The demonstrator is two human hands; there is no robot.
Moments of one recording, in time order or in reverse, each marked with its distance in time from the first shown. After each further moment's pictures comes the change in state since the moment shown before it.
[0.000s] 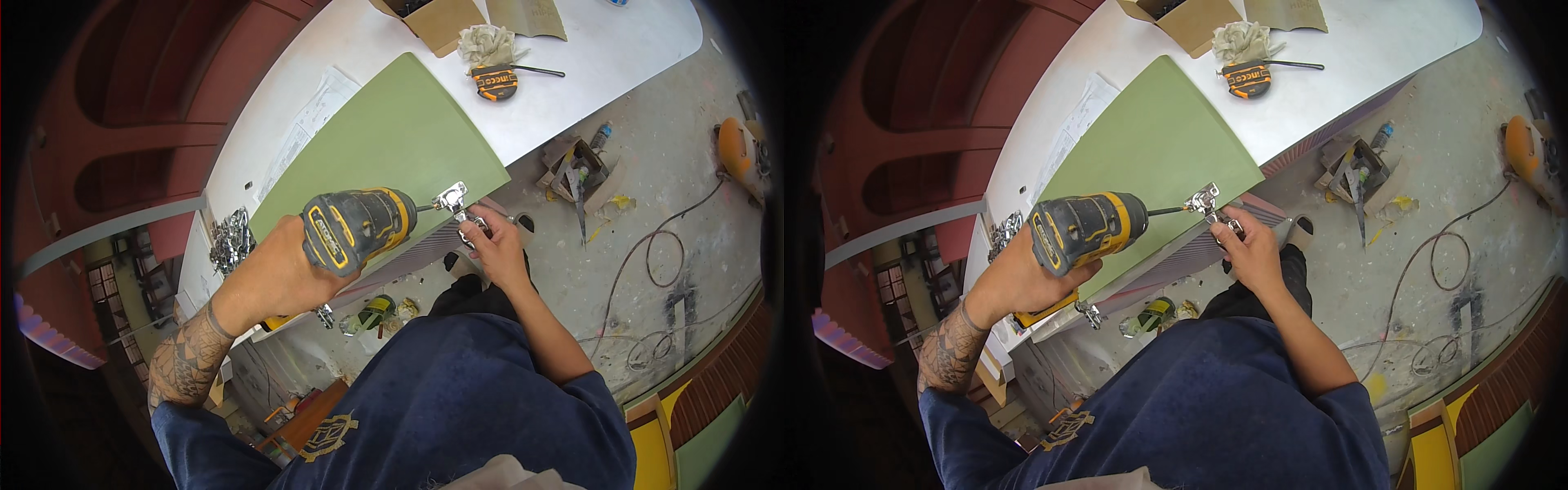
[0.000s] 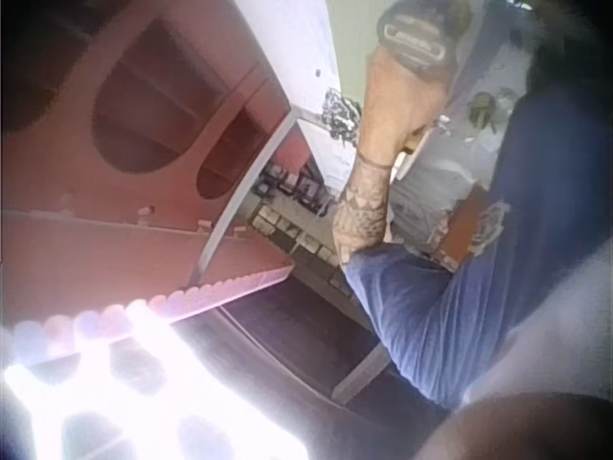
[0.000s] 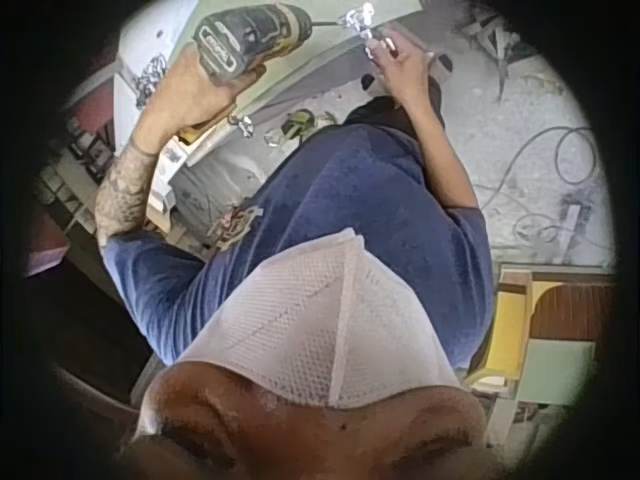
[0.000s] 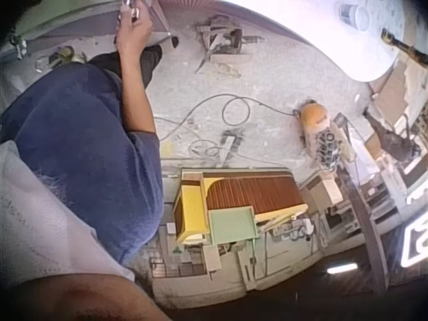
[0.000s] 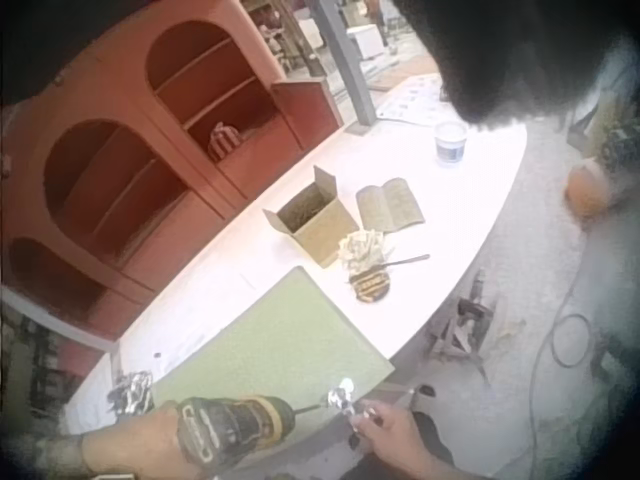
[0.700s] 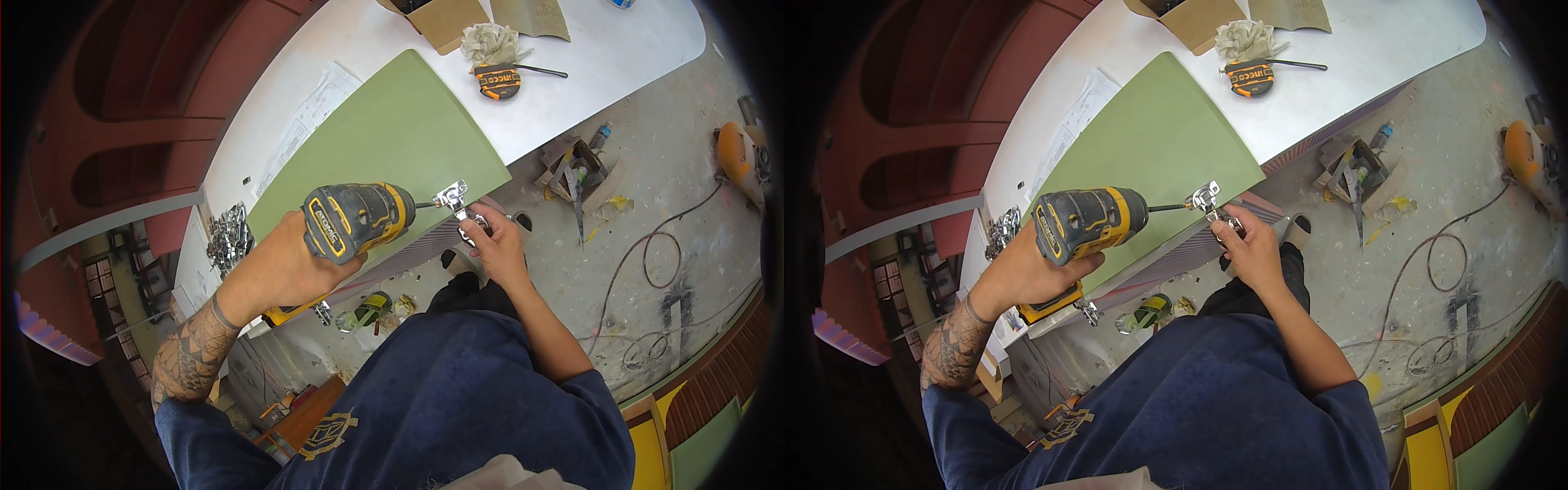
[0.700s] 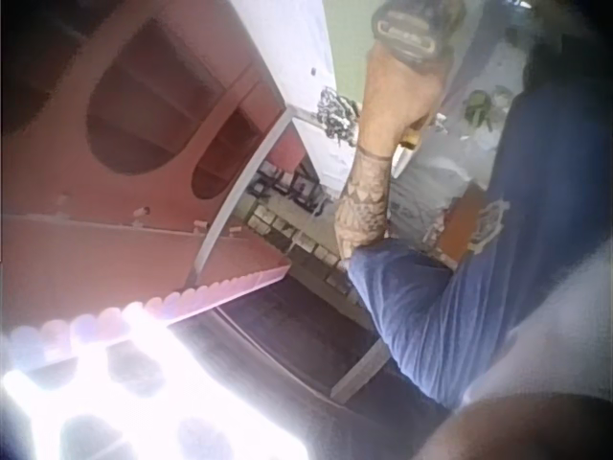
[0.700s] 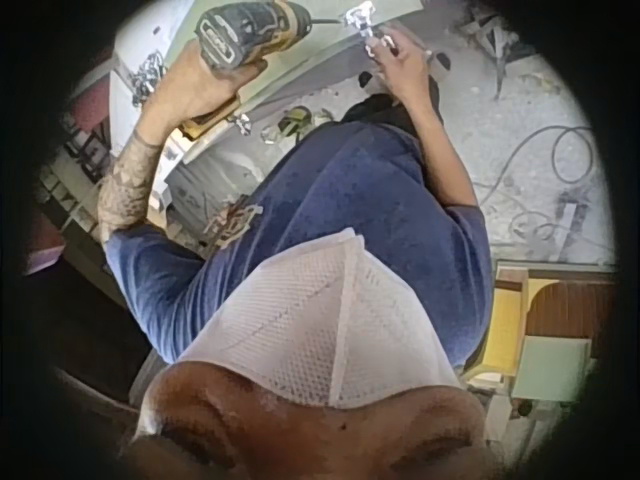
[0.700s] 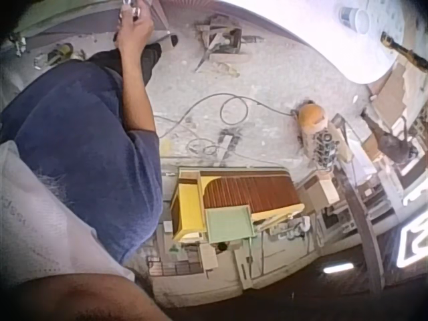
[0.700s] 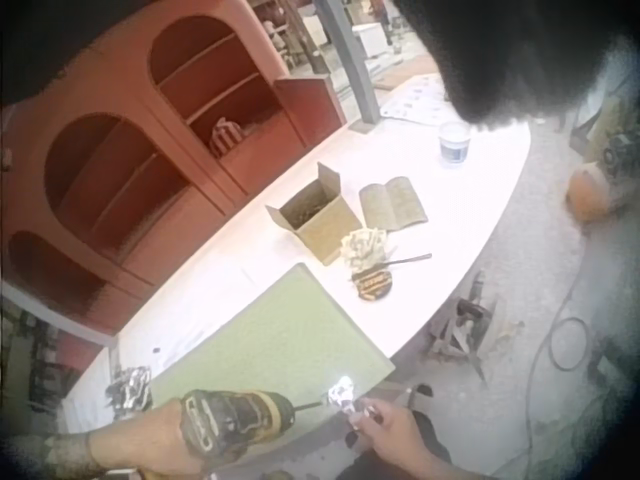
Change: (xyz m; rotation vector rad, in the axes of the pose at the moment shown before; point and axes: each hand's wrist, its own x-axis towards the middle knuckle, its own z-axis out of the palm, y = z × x) left_hand 0.007 -0.019 0.009 0.005 0.063 0.102; right_hand 0.003 0.002 -0.001 -0.012 -0.004 -0.005
